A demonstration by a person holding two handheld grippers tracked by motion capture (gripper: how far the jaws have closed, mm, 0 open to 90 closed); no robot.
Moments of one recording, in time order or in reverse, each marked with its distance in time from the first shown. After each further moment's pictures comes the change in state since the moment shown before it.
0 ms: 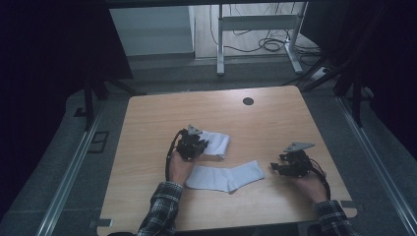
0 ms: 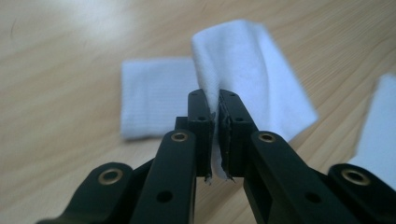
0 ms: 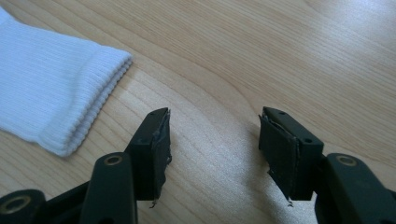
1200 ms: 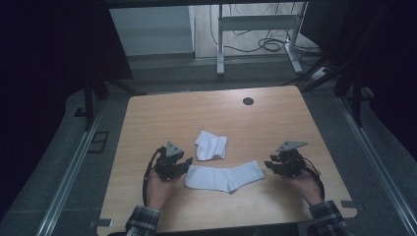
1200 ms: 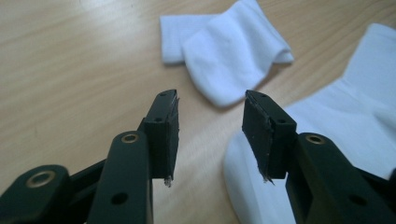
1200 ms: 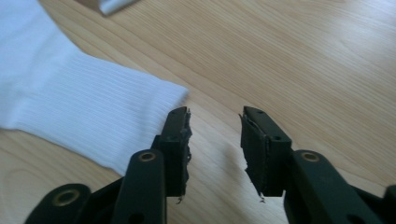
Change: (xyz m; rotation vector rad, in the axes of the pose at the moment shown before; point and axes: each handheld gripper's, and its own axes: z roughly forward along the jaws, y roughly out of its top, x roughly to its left) left arm 0.005 -0.058 -0.059 -0.003 0.102 0.033; right arm 0.027 0.023 -0.009 -0.004 0.022 -0.034
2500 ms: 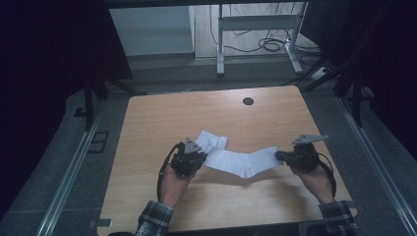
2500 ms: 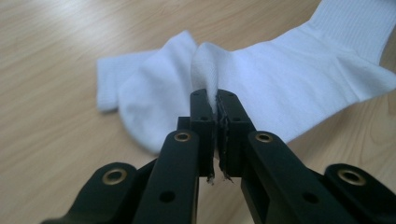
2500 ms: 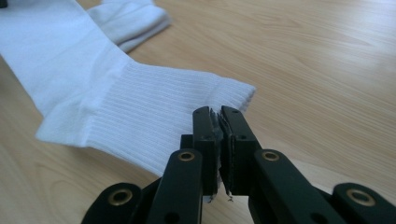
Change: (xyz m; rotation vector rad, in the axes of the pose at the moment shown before) left arm -0.040 0.027 -0.007 -0.005 -0.090 0.067; right arm -0.016 0.008 -0.037 -0.093 0.061 0.116
